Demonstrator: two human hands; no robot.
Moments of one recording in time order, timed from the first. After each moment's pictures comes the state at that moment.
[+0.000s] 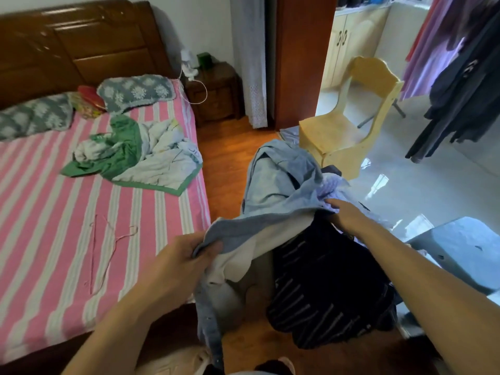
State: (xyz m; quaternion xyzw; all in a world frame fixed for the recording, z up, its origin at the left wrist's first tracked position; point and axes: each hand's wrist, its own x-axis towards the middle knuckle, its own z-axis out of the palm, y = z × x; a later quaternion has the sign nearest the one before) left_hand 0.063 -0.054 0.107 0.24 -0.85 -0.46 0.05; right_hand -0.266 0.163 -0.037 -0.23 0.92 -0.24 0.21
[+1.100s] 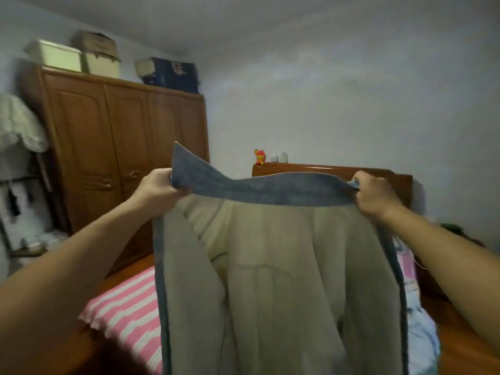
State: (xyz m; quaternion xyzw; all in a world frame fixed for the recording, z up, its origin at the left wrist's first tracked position) left_hand 0.560 -0.501 0.386 0.49 -0.73 -0.14 0.45; right_hand 0.132 -0.438 0.371 -0.59 0.74 -0.32 -0.10
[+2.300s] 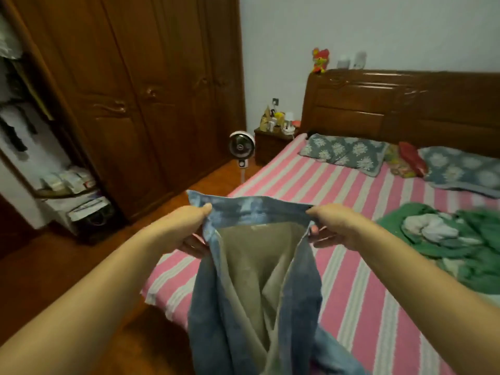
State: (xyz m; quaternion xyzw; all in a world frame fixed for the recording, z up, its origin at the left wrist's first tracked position) left_hand 0.845 -0.958 0.174 0.70 -0.48 -0.49 0.22; right_hand 0.550 -0.951 0.152 -0.41 0.69 -0.30 0.52
